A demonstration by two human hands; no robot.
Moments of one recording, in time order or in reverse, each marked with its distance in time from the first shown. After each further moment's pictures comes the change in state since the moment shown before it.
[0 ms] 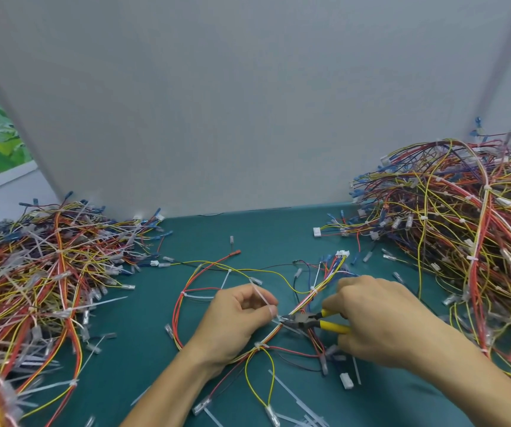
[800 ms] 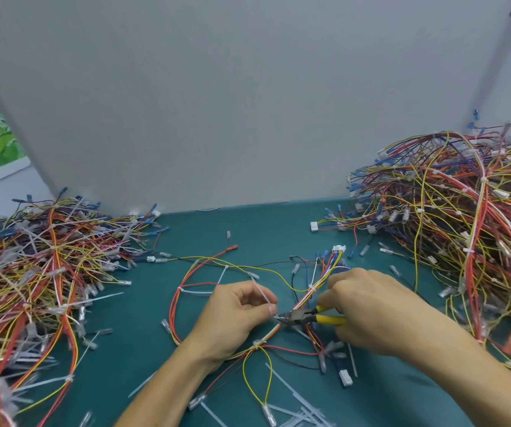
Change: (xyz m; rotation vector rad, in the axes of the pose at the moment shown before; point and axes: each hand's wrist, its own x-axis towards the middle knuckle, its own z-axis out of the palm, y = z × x) left_hand 0.000 -0.001 0.001 0.019 -0.018 0.000; right_hand 0.004 0.002 0.001 -0.026 -0.044 -0.051
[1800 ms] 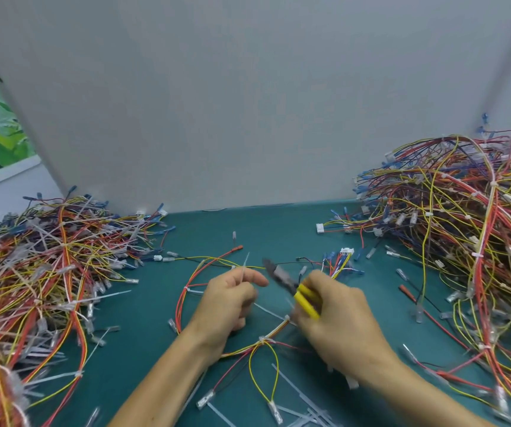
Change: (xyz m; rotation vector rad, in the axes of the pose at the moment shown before) left_hand 0.002 0.014 -0.013 -0.143 0.081 -0.077; right_hand 0.008 -0.052 0.027 0.778 0.431 0.318
